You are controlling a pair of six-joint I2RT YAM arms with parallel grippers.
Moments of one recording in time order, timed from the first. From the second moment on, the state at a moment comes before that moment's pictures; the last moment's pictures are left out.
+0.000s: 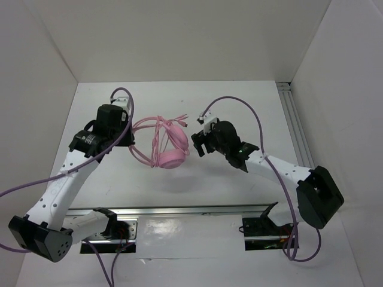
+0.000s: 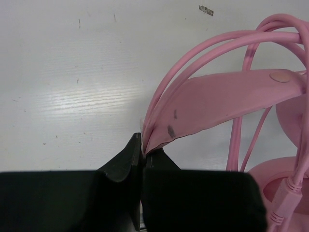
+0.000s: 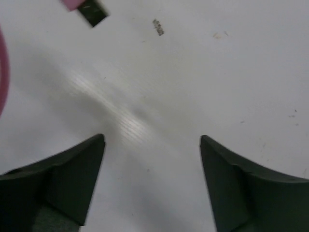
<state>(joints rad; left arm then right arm) -0.32 1.10 1.19 -0.82 -0.12 -0.27 0.69 1.36 0.83 0.06 0.05 -0.03</state>
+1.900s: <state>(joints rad) 0.19 1.35 0.77 -0.44 -0.06 -0.29 0.58 1.16 0.83 -0.02 -0.14 0.22</state>
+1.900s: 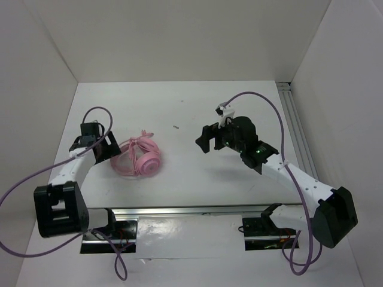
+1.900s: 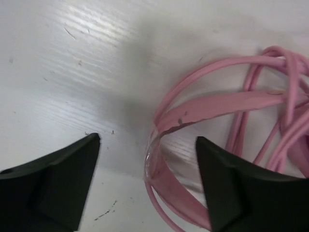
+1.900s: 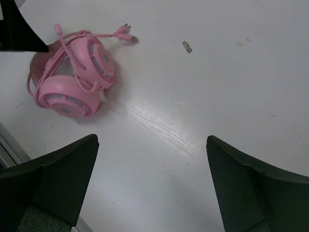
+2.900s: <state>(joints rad) 0.05 0.23 1.12 -0.93 0.28 -0.48 0.60 0.64 1.66 -0.88 0.03 0.39</state>
